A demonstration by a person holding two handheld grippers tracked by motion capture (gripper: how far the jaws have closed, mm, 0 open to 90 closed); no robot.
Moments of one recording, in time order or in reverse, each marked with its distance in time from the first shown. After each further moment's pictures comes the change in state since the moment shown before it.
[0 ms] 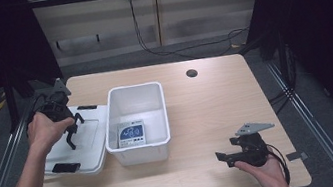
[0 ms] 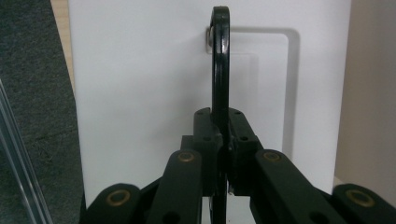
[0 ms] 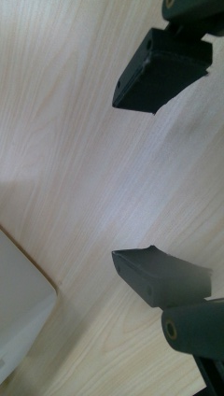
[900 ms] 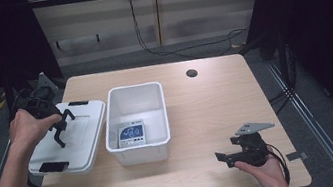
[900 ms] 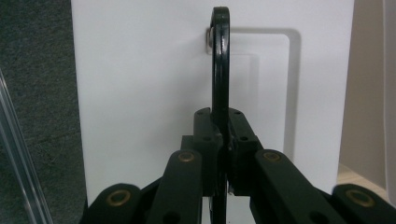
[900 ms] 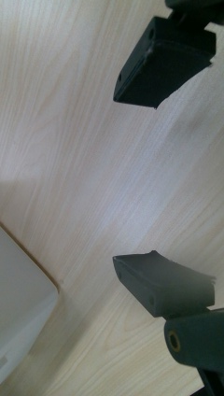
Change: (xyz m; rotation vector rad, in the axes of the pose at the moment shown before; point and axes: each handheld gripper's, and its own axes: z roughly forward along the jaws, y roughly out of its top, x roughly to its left) left arm 0.016 -0.008 -0.035 -0.023 -0.023 0.006; right arm 0.000 0.001 0.000 -0.002 0.003 0.002
